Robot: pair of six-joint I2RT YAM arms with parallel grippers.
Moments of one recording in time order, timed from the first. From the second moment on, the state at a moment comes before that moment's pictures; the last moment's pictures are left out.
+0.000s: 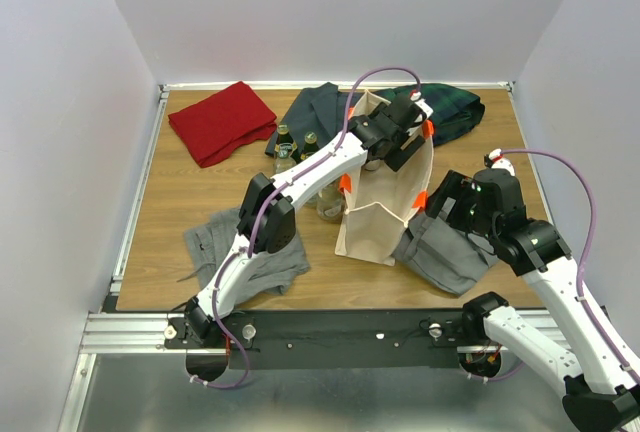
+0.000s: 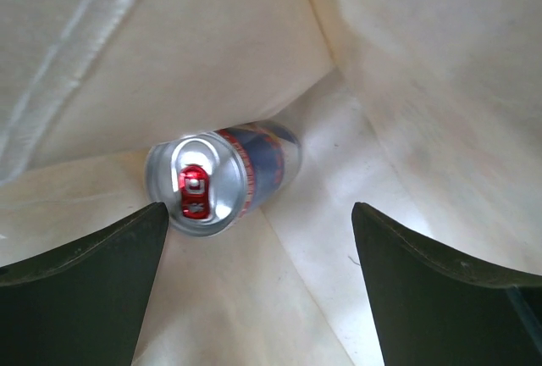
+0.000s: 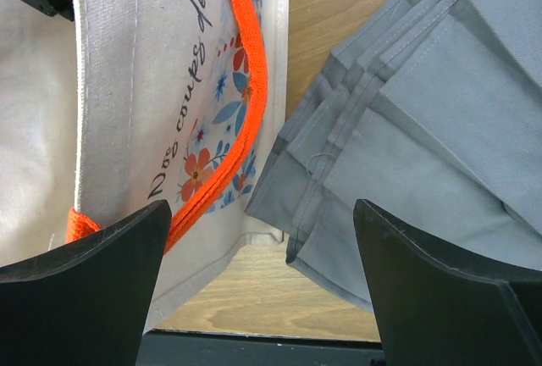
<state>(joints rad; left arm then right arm) -0.85 2.36 2.35 -0.80 -0.27 0.06 0.40 0.75 0.88 -0.81 0.18 0.66</state>
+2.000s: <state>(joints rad) -0.84 2.37 2.27 -0.69 -0.21 0.06 0.40 0.76 0.87 -0.80 0.18 0.66</state>
